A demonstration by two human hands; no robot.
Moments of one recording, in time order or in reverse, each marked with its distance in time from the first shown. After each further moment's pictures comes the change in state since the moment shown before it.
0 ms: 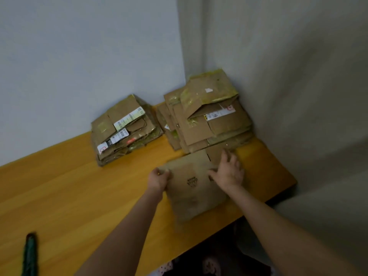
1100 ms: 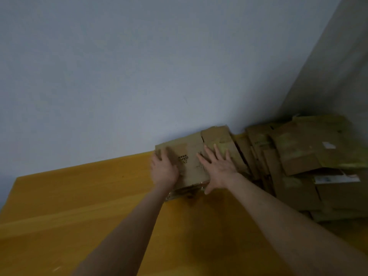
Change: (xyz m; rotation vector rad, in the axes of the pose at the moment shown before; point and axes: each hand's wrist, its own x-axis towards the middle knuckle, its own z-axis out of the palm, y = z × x) left_hand 0.168 0.107 -0.202 0.663 0.437 0.298; right_hand 0.100 -0.326 0.027 -0.610 -0.213 -0.818
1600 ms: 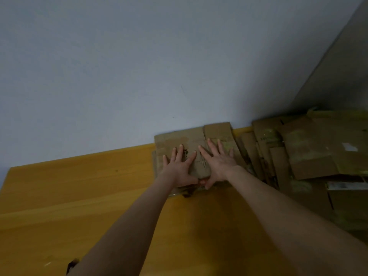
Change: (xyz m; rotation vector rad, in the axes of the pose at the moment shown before) left_hand 0.023 0.013 0.041 0.534 -0.514 0.393; right_hand 0.048 0.024 0.022 0.125 -0.136 -0.012
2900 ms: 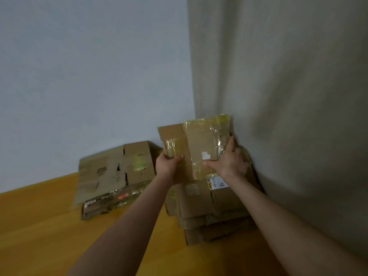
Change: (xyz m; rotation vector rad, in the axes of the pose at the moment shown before) left_hand -0.008 0.293 -0.065 -1.474 0.420 -0.290; right_hand -0.177 0.249 -0.016 0.621 0.570 0.677
